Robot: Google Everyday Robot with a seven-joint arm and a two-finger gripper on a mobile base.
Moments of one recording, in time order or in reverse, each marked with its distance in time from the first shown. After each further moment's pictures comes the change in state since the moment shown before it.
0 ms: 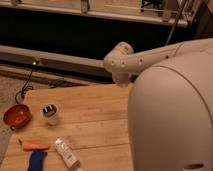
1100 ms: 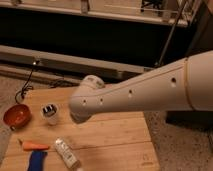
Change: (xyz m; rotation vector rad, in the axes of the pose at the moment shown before) arm -0.130 -0.271 -0.126 0.457 0.157 -0.653
